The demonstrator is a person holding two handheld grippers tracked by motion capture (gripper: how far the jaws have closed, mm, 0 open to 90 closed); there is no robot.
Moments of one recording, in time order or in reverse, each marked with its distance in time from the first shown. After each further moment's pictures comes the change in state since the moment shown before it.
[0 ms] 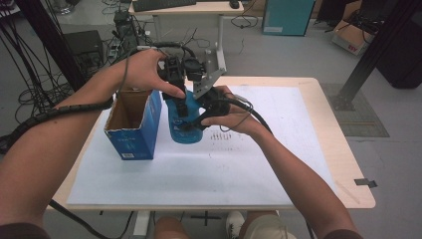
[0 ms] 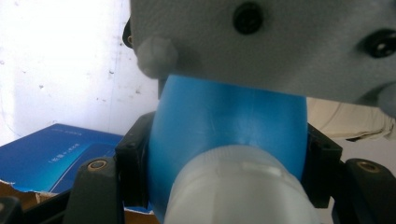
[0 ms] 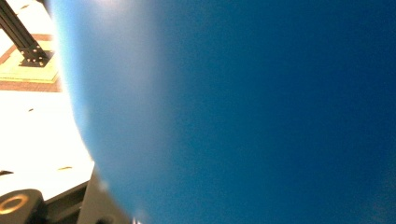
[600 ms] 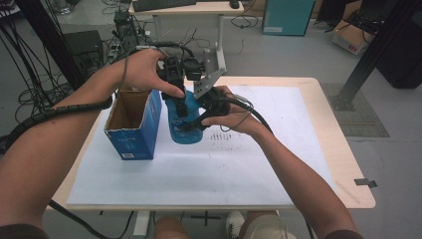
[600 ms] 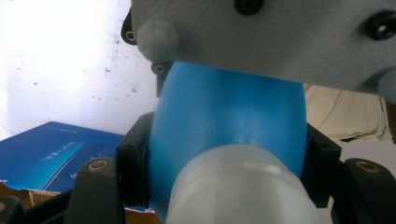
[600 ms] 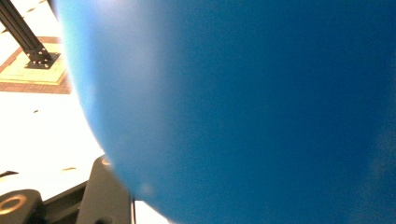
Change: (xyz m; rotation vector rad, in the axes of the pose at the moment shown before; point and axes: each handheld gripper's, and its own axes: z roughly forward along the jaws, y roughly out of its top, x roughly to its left) left arm 0.001 -0.002 -0.001 -0.003 -0.014 -0.013; right arm -0.002 0.000 0.001 -0.024 0.006 -0.018
